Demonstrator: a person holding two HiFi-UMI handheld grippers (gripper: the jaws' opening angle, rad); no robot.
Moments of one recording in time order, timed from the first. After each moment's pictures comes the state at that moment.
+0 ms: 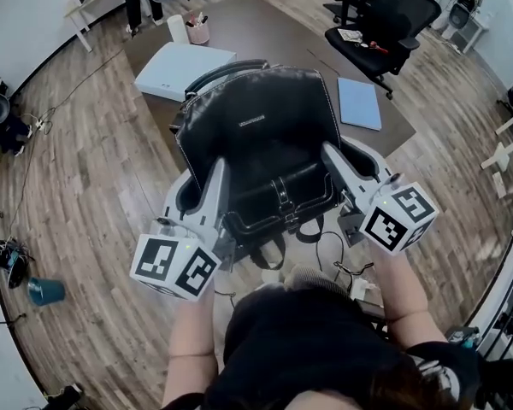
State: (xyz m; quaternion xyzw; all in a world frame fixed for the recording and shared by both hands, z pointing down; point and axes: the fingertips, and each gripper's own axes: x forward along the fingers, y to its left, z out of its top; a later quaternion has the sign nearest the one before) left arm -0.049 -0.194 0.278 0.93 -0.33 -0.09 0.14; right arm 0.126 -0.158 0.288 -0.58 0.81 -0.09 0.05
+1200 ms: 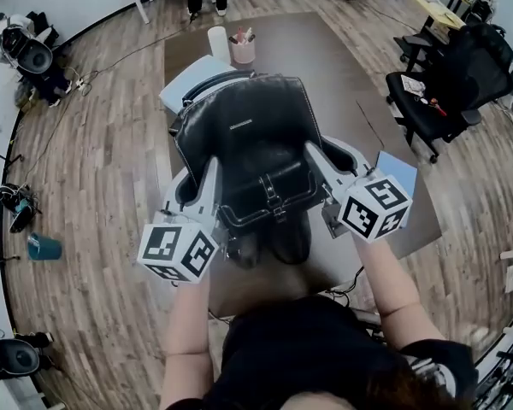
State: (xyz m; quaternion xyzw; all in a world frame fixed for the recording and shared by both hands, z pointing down) left arm 0.012 -0.403 0.310 0.86 -0.50 -0.06 0.11; right arm 0.190 -0.423 0.325 -0.45 0.88 -0.12 0.02
